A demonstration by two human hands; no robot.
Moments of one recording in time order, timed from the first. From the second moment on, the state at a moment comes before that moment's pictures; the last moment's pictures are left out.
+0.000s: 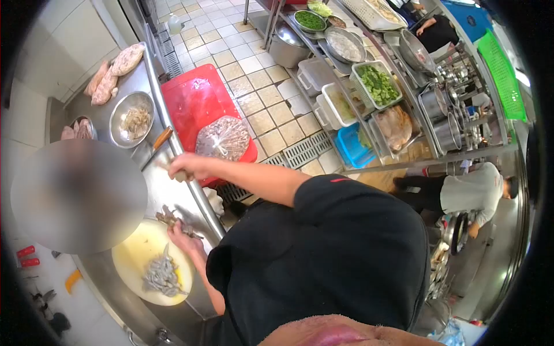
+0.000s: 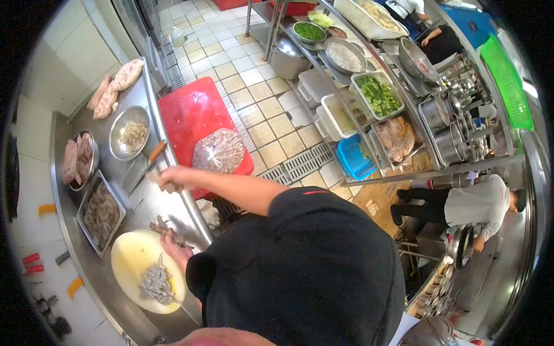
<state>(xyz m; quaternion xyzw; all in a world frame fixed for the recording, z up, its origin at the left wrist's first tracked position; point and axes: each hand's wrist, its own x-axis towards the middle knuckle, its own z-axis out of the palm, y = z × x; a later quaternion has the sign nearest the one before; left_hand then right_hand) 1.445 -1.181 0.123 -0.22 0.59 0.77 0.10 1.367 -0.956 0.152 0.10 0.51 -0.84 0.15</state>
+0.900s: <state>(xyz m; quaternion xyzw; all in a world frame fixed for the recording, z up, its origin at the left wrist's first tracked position) 1.452 -0.570 0.215 0.11 0.50 0.71 0.48 1.758 -0.406 0.216 0.29 0.23 -0.88 -0.30</state>
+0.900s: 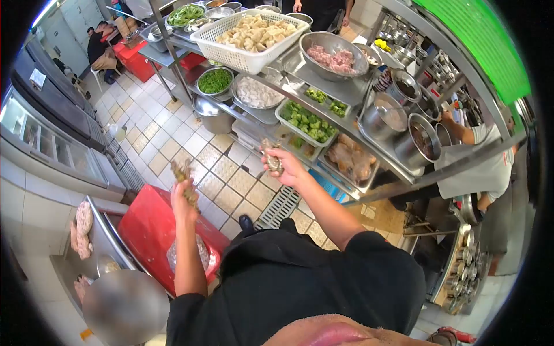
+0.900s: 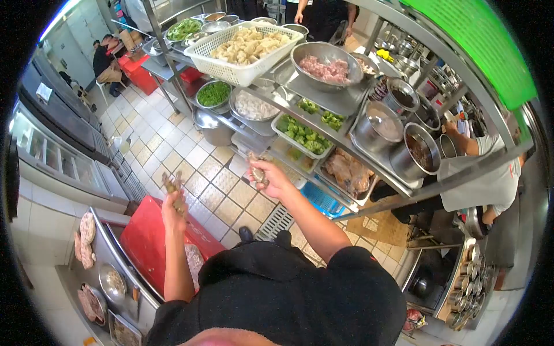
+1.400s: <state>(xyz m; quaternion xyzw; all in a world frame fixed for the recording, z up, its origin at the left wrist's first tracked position) 1.404 -0.156 0.420 0.35 0.28 0.63 0.63 1.684 -0.176 0.406 0.26 0.33 -0.78 -0.46</state>
